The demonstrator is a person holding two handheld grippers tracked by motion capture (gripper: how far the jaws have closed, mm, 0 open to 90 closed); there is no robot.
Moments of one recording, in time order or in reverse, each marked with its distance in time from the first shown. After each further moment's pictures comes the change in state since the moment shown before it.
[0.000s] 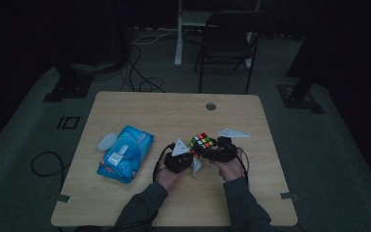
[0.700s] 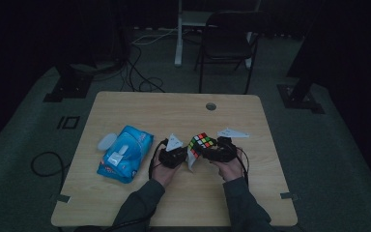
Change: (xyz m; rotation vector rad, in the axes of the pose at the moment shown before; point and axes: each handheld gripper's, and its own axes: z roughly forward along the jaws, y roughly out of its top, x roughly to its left) left arm 0.012 0.004 -0.008 -0.019 0.060 -0.044; right arm 0.001 0.000 0.000 -0.004 -0.003 0.006
